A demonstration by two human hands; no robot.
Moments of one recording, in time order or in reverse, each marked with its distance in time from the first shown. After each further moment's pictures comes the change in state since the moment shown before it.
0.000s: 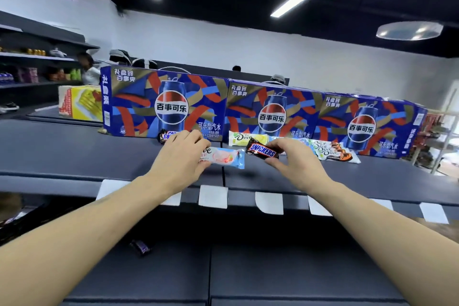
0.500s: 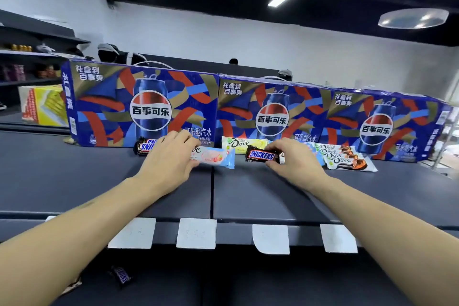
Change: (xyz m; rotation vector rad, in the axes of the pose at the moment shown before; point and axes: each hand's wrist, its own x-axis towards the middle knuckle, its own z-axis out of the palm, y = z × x) left_hand 0.058 -0.026 0.060 0.005 -0.060 -0.050; right_hand 0.066 0.067 0.043 -0.035 -0.060 0.049
